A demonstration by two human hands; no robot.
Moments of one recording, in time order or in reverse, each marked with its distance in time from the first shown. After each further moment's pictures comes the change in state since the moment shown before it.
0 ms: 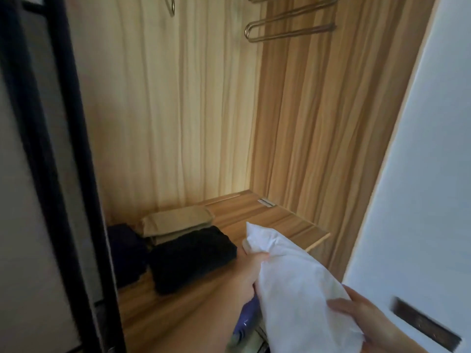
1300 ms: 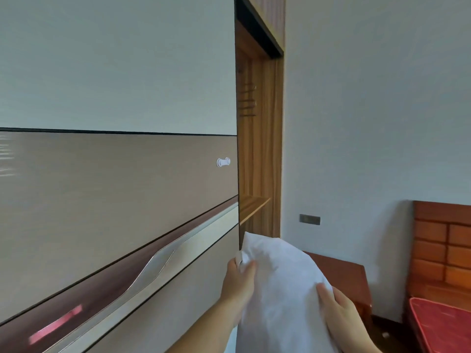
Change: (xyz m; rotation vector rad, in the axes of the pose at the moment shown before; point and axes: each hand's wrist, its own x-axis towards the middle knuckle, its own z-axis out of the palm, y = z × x) left_hand -0.723 -0.007 -0.445 0.402 -0.307 0.179; right_hand -0.763 0.228 0.464 -0.087 0.712 -0.300
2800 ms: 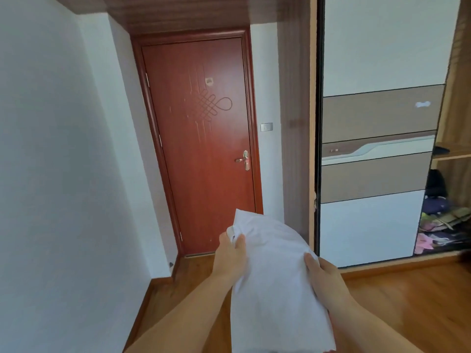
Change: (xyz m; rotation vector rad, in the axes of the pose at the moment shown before) left_hand -1.119 -0.056 0.058 0.377 1.067 -0.225; right_hand -0.816 0.063 -0.420 -0.011 -1.083 -0.081
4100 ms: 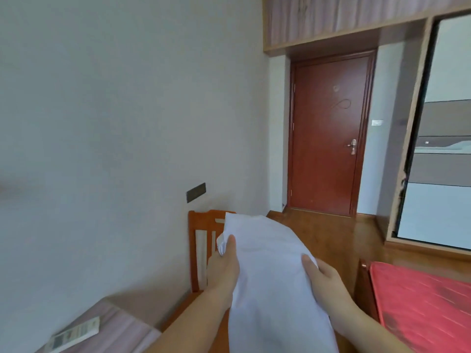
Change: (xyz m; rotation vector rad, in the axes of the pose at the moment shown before) left_hand -1.129 -0.022 -0.254 -0.384 0.610 -0.403; right_hand -1.014 0.038 -0.214 0.030 -0.583 -0.133
